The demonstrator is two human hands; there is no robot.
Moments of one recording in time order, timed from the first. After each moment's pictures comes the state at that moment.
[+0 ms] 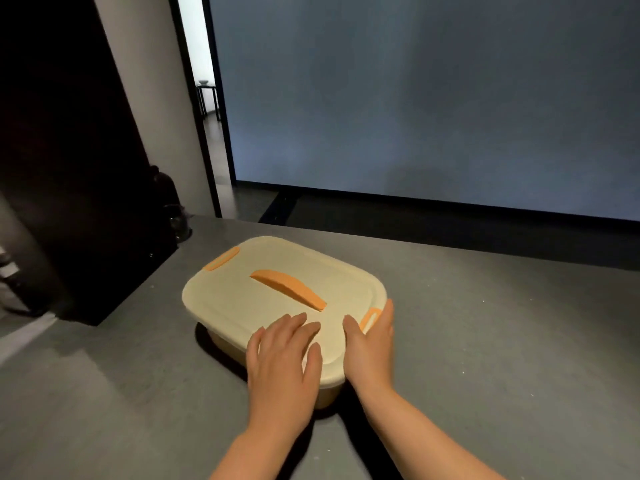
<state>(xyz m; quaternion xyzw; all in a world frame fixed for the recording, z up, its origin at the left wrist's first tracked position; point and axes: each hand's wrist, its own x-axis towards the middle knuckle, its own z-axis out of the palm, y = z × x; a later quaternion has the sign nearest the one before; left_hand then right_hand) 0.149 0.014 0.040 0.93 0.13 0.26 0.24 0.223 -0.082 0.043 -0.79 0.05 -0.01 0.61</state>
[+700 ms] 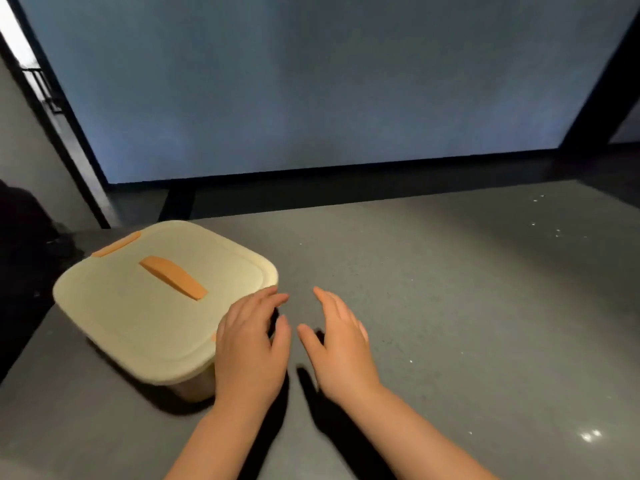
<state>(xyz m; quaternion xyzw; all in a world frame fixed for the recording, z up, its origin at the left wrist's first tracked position) 0.146 0.054 0.060 0.92 -0.03 0.21 0.33 0.149 -0.079 0.051 -0.93 -0.05 -0.07 0.37</state>
